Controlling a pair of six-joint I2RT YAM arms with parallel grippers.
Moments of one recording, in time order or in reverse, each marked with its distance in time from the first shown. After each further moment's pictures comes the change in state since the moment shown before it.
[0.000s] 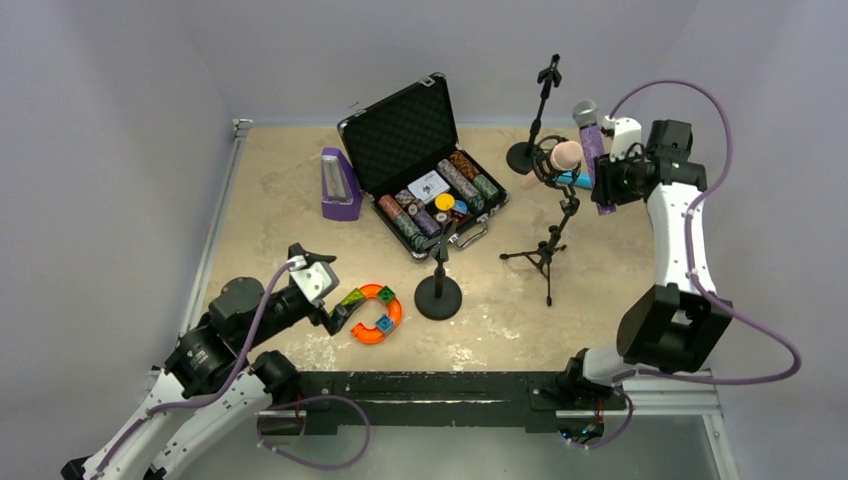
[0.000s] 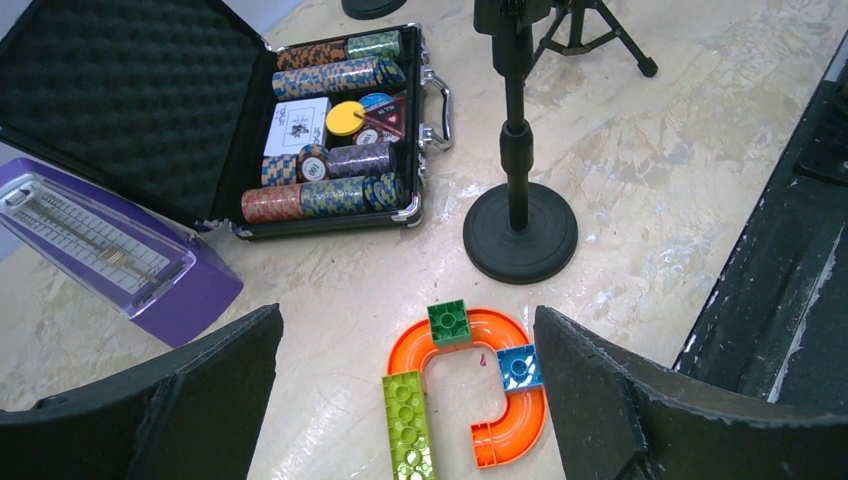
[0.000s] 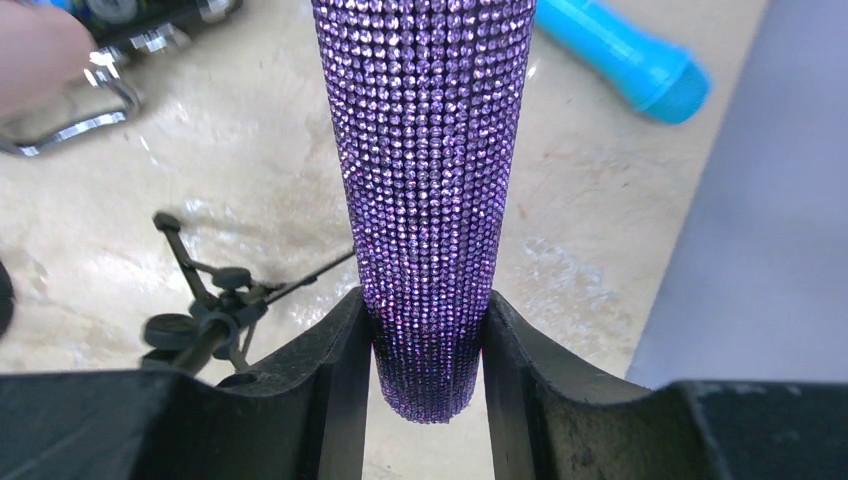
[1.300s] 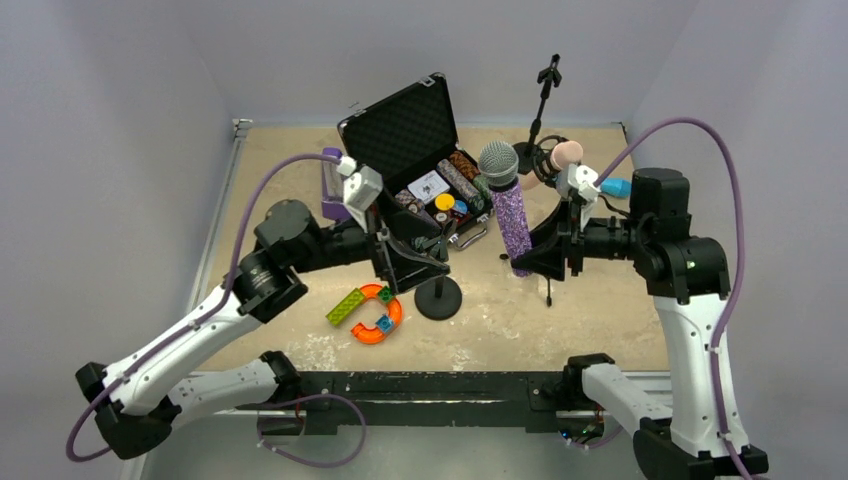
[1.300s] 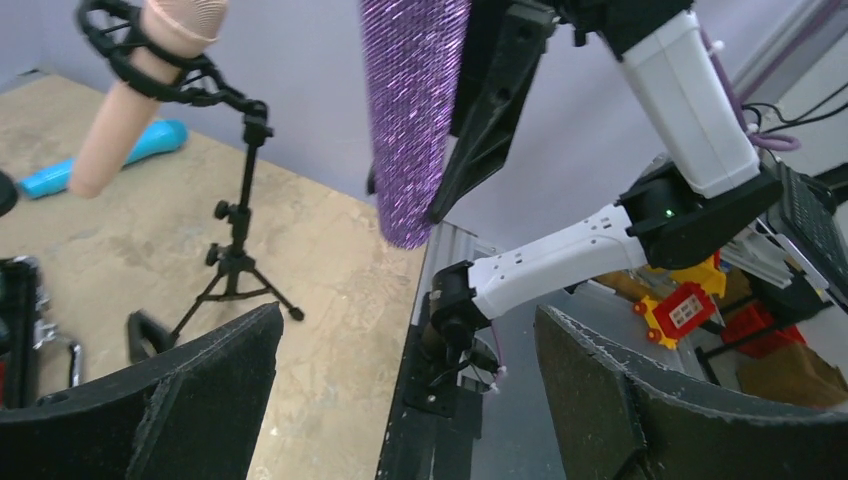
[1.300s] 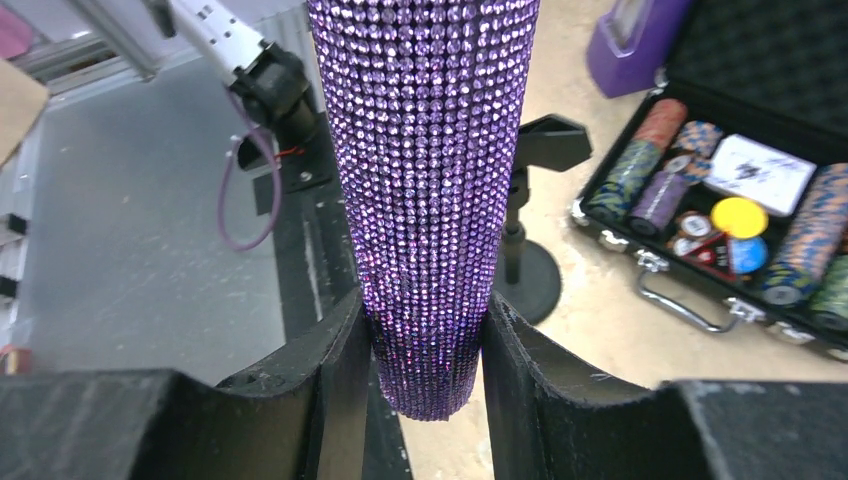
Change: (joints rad) left arm -0.094 0.559 0.353 0.542 0.398 -0.671; right arm 0.359 -0.575 0.000 -0.259 -0.827 0.032
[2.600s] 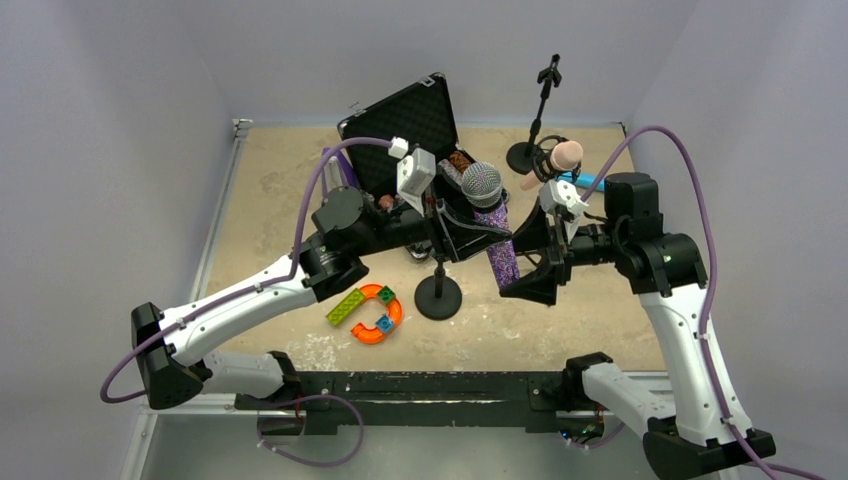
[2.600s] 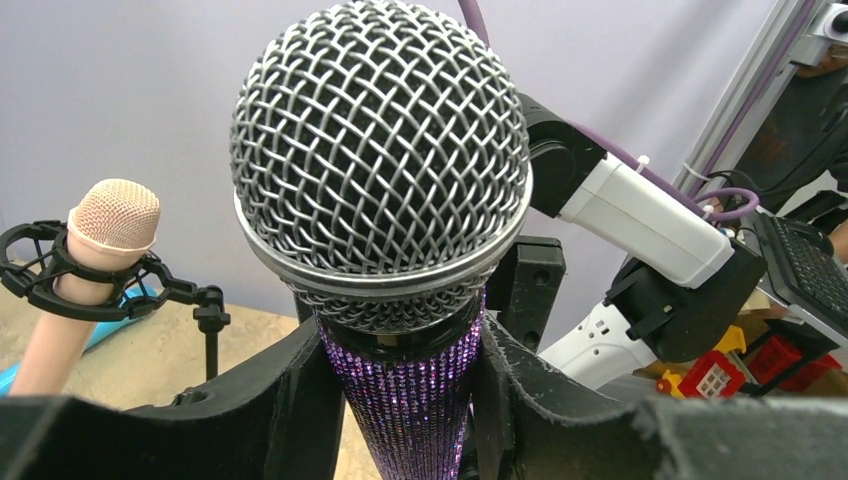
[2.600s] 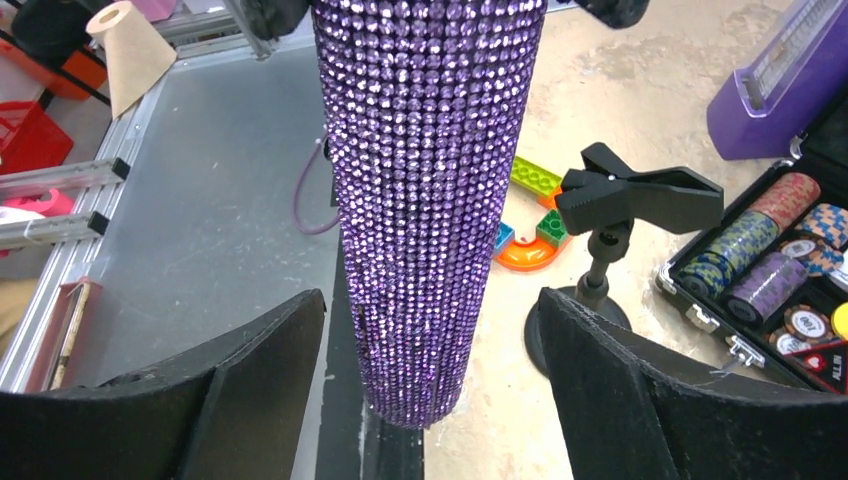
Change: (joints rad) left arm -0.189 0.350 0.172 0.412 -0.103 0.053; right arm 0.124 0.013 -0.145 0.087 -0.167 -0.053
